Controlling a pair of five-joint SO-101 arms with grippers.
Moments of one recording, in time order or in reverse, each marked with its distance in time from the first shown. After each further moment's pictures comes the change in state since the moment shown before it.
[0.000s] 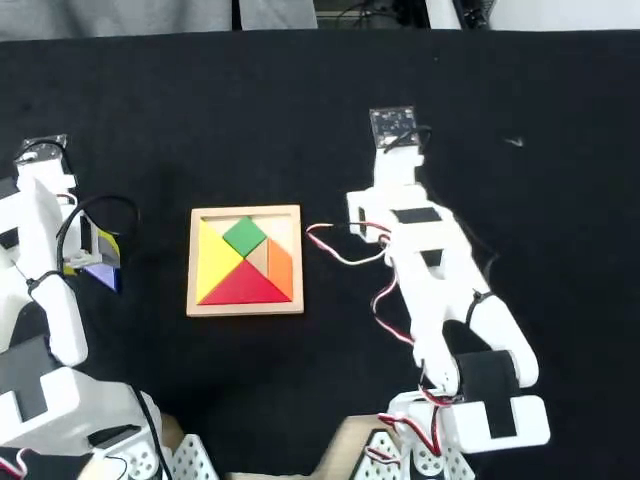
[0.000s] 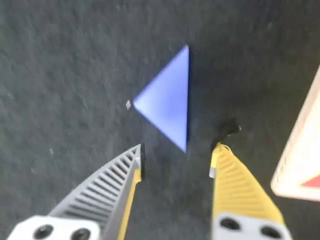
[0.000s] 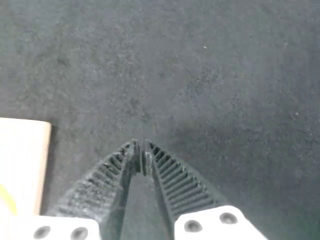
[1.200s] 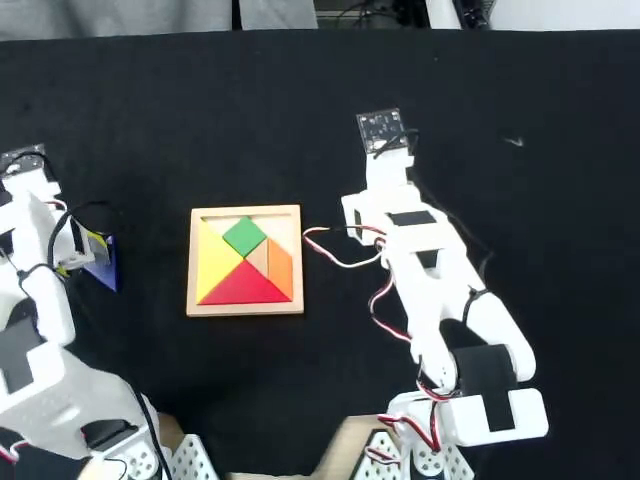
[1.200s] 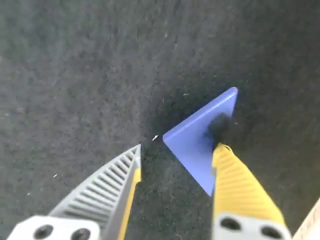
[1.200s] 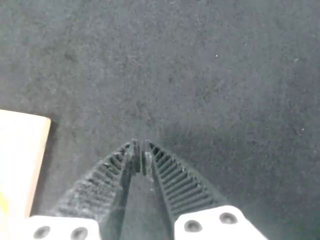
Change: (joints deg) left arm -3.9 8.9 1.0 -10.3 4.2; right arm -0.5 1.7 0.7 -3.0 4.2
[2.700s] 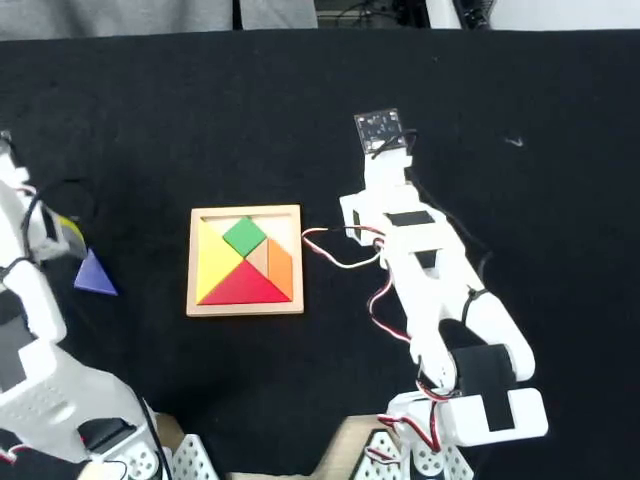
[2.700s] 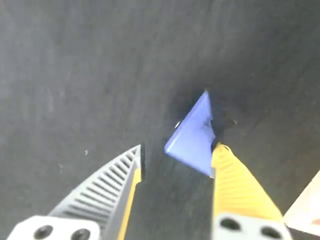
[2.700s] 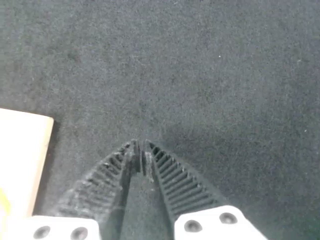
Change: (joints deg) left arm -3.9 0.6 -10.8 13.5 0.4; right arm -0.4 0.0 0.0 0.0 0.0
